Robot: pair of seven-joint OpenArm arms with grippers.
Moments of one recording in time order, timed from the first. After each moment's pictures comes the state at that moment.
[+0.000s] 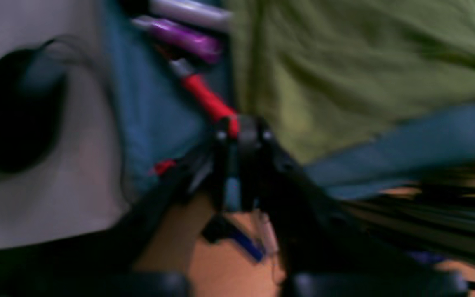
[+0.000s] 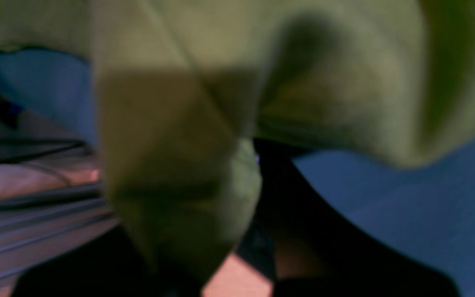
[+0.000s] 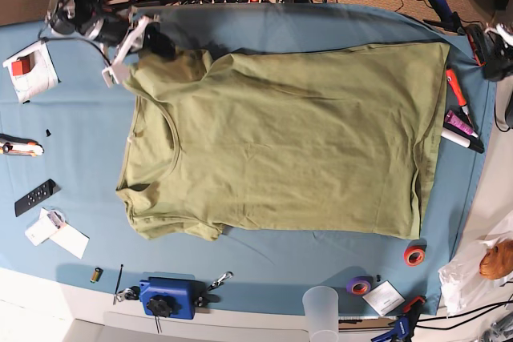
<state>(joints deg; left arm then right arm) 29.3 -24.2 -54.8 105.5 -72.3 -43.6 74.8 -24.8 15.2 25.8 97.3 54.3 40.2 -70.5</state>
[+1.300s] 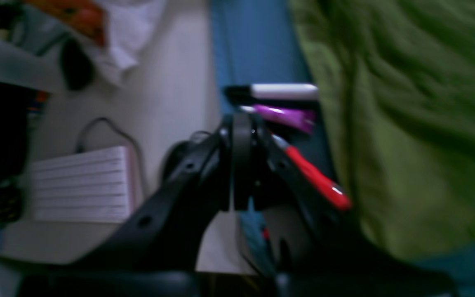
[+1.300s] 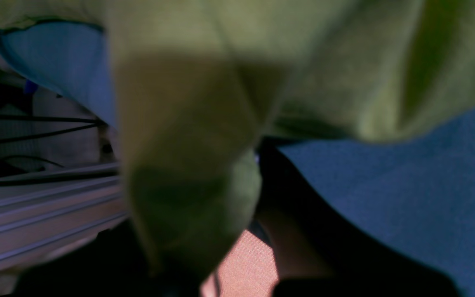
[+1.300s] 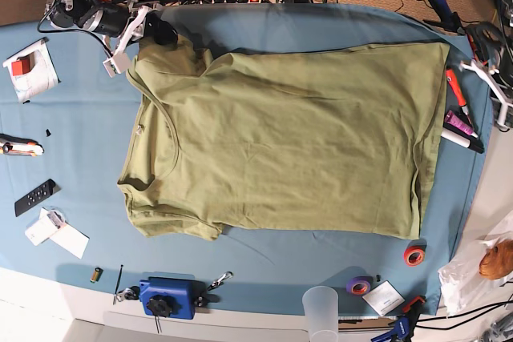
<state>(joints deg) 28.3 -27.7 -33.9 121.5 -16.1 -21.4 41.6 -26.2 15.2 26.2 98.3 56.5 40.2 -73.5</state>
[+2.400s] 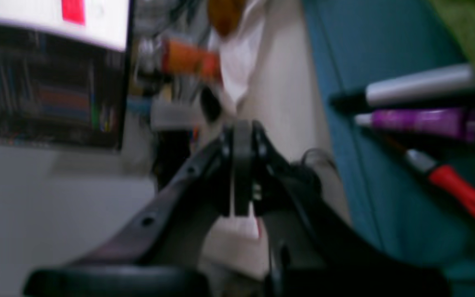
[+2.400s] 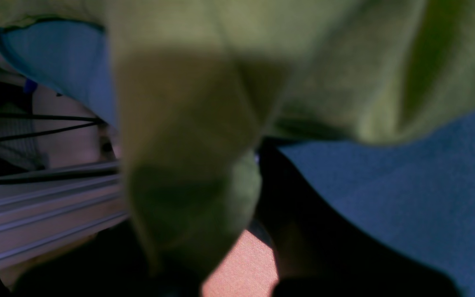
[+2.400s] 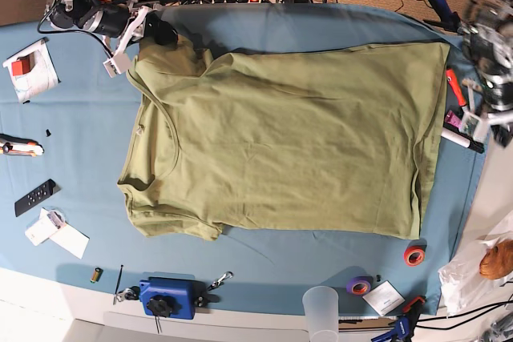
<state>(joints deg) 26.9 -44.8 2.0 114.6 24.9 12.4 45.4 -26.0 15.2 26.2 98.3 56.6 40.3 -73.9</state>
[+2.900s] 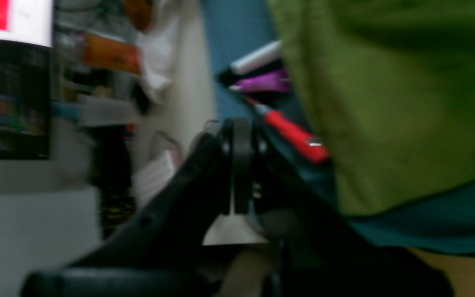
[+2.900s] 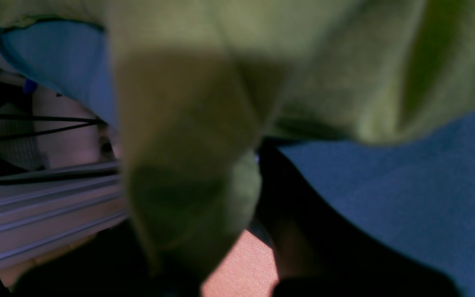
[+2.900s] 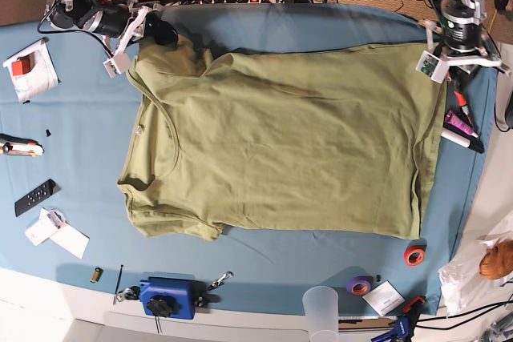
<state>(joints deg) 39.9 -41.1 8.9 126.0 23.2 14.9 45.6 -26.0 15.2 26.2 98.3 56.6 40.3 -73.9</state>
